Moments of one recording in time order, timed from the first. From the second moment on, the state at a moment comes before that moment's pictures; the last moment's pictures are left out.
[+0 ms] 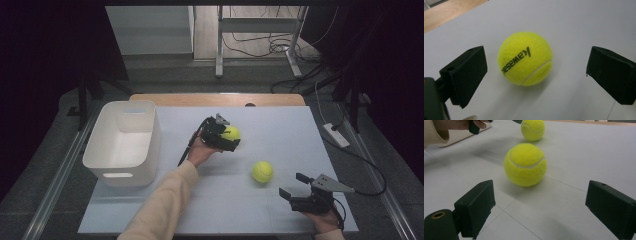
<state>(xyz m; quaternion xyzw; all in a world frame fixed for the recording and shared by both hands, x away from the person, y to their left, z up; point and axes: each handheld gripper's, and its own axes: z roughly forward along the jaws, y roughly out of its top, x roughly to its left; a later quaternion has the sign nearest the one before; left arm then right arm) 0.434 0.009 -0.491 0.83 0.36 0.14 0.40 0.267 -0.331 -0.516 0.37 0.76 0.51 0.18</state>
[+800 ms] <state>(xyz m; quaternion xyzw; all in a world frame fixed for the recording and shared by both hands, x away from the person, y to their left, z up) 0.446 0.001 -0.502 0.84 0.37 0.13 0.39 0.267 -0.332 -0.516 0.37 0.76 0.51 0.18</state>
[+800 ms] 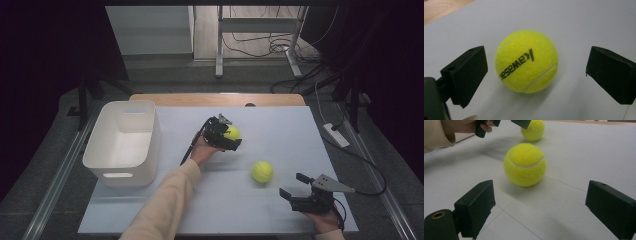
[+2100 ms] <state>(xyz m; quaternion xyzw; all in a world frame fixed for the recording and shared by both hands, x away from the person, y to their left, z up) 0.457 0.003 -0.506 0.84 0.38 0.12 0.37 0.267 -0.334 -0.516 0.37 0.76 0.51 0.18</state>
